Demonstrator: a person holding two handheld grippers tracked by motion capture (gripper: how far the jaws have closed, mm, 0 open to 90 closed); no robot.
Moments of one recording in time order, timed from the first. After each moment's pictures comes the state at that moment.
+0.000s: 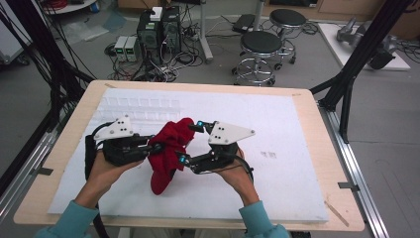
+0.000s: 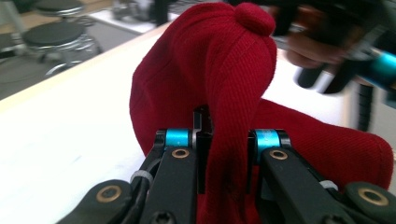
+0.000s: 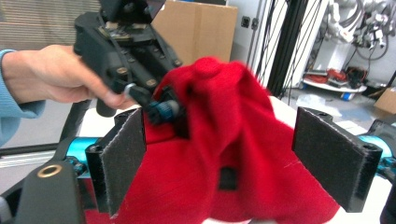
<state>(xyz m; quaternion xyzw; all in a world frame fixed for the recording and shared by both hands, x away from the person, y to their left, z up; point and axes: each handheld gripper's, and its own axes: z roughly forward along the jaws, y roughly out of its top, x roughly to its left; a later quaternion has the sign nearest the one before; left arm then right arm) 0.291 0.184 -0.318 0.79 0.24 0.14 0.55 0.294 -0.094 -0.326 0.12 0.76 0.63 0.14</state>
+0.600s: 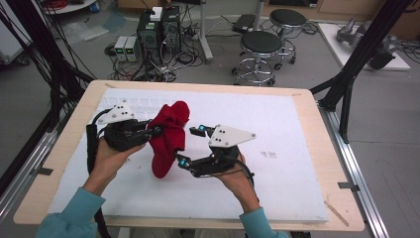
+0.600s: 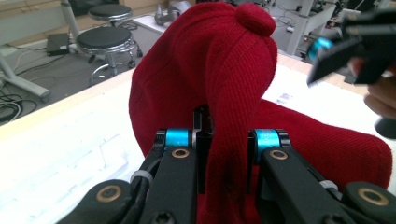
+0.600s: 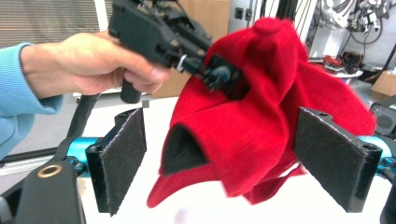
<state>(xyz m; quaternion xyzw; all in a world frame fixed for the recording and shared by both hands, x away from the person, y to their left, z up) 0.314 0.180 -0.302 0.77 0.29 0.18 0.54 0.283 -0.096 -0.327 0.15 0.76 0.62 0.13</state>
